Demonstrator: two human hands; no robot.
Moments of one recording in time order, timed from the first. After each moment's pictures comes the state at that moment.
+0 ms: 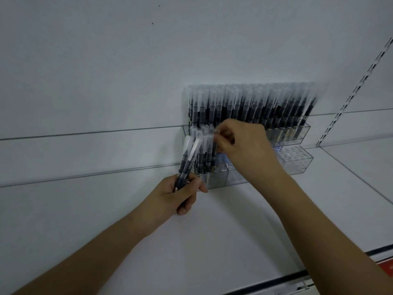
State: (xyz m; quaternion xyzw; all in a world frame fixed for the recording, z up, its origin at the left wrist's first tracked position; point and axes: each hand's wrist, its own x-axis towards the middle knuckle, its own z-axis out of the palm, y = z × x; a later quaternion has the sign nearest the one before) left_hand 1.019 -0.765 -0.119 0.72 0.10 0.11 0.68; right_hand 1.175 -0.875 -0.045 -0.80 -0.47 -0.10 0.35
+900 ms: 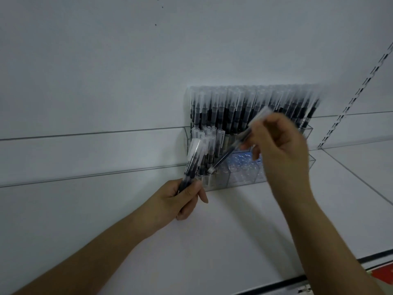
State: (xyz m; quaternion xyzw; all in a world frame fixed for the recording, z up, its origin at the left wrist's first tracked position) left_hand 1.016 -0.761 -0.122 0.73 0.07 0.08 0.68; right_hand 1.155 -0.912 -0.040 -0.65 -0.34 -0.01 0.68
